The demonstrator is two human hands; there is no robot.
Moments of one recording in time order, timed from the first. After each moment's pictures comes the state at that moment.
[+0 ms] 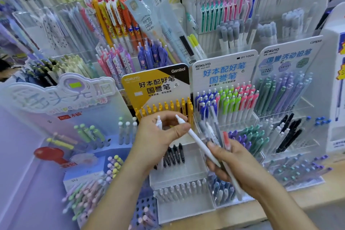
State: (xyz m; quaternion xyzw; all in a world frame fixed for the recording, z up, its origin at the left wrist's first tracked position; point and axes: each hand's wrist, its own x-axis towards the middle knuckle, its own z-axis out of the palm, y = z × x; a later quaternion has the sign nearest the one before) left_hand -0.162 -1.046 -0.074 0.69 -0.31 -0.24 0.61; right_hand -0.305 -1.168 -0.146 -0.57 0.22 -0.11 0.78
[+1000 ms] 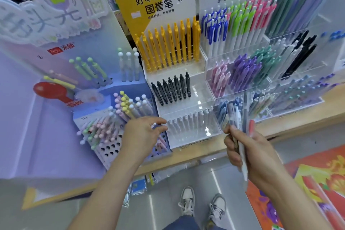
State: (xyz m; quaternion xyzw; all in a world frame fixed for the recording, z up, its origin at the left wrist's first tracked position) left_hand -0.162 -0.925 -0.209 0.88 -0.34 -0.15 0.29; right_hand -0.375 -1.055 -0.215 -0.38 0.38 -0.18 0.82
